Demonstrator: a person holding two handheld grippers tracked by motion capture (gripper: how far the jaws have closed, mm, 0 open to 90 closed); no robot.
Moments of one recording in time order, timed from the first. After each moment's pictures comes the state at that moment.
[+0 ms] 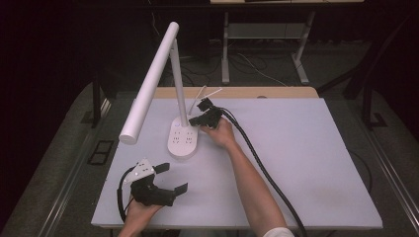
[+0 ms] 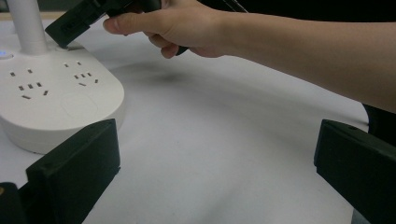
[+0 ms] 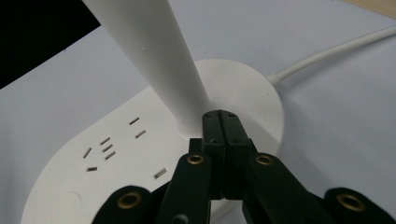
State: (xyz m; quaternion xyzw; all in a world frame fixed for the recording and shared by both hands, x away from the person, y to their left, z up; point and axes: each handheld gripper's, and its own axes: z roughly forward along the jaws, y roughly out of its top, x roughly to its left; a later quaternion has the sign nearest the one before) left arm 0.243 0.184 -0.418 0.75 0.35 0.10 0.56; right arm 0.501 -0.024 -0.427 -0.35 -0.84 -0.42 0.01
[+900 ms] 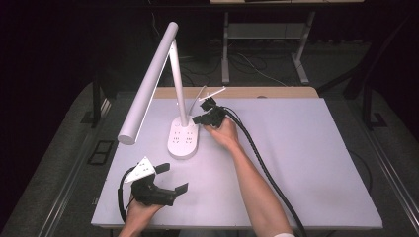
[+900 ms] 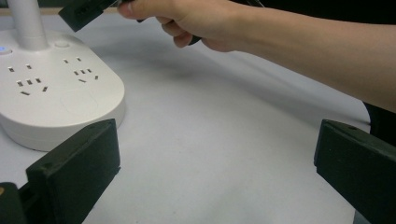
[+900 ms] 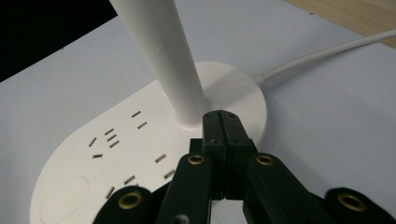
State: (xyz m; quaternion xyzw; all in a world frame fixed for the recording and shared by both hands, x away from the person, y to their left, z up) left arm 0.245 0.184 -0.420 0.75 0.35 0.10 0.55; right arm 0.490 -0.038 -0.412 -0.34 -0.84 -0.42 -0.03
